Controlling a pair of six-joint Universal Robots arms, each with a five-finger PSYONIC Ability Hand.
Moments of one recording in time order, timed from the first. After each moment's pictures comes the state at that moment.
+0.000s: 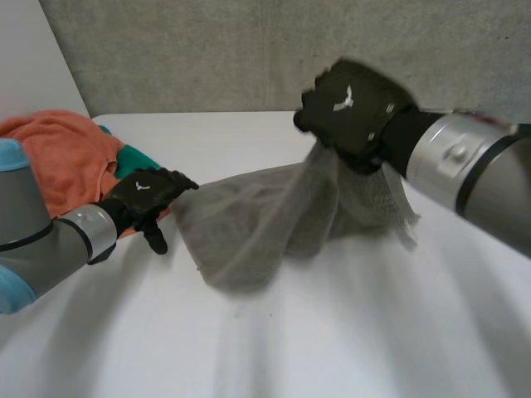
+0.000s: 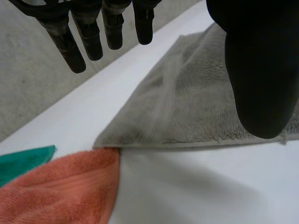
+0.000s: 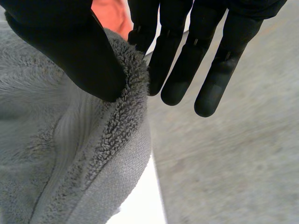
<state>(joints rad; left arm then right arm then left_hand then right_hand) 4.55 -2.06 -1.52 3.19 -1.11 3.60 2.06 -1.40 1.21 0.28 1.15 2.29 0.20 0.21 0.21 0.20 0.05 1.13 1.17 1.19 1.19 1.00</state>
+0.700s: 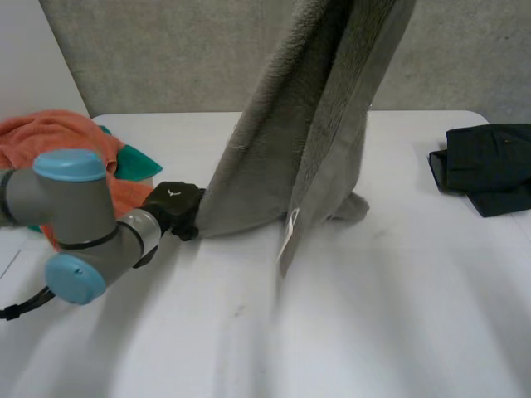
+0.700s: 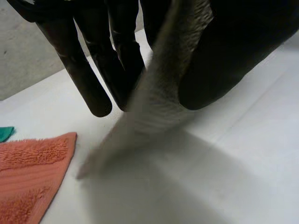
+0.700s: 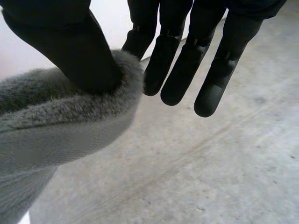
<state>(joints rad) 4.38 -2.28 -1.31 3.20 -1.33 3.42 2.06 -1.64 1.03 0.16 1.24 2.59 1.17 1.18 1.17 1.18 0.98 1.13 1.18 1.19 1.20 1.00</state>
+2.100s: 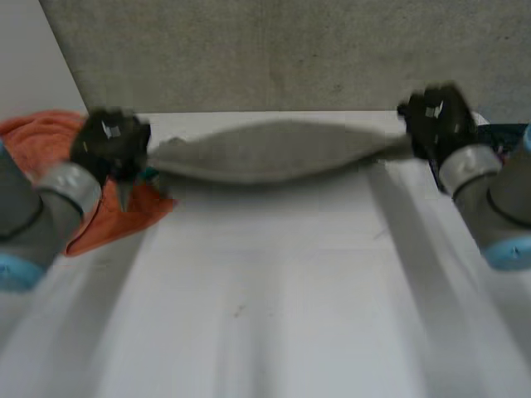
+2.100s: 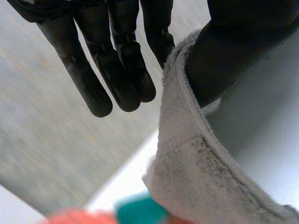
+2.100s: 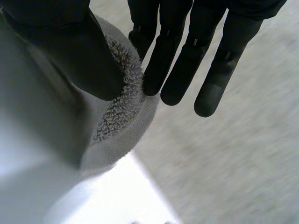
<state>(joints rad) 4.52 -1.93 -1.58 3.46 -1.30 3.62 1.81 -1.10 1.44 -0.39 1.38 2.55 1.16 1.20 1.20 1.20 0.98 1.13 1.18 1.19 1.20 1.00</state>
